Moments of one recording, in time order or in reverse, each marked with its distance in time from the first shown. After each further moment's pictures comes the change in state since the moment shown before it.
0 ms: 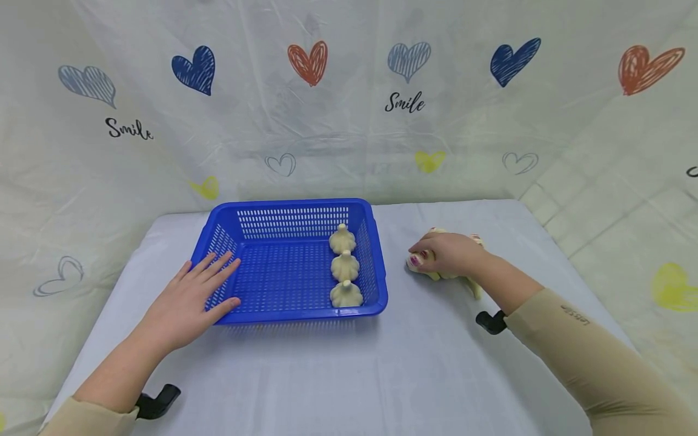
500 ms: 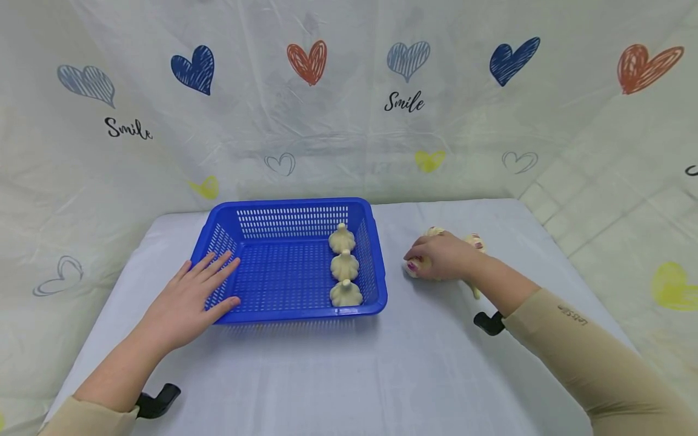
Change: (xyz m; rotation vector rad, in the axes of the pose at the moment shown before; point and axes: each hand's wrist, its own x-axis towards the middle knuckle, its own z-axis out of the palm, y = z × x) left_hand 0.000 0.002 -0.002 -0.005 -0.006 -0.007; right_hand 0.002 -0.005 0.006 -0.065 0.011 -0.152
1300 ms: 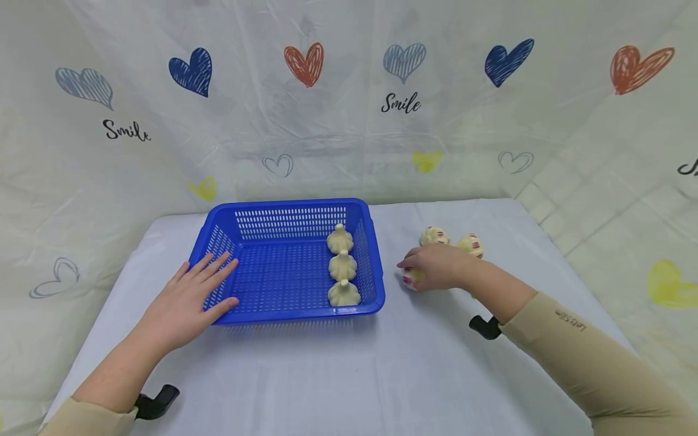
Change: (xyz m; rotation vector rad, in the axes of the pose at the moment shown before) left_hand 0.000 0.001 -0.001 -0.004 -0.008 -0.004; right_hand -0.007 -0.029 -0.008 -0.020 -0.165 0.041
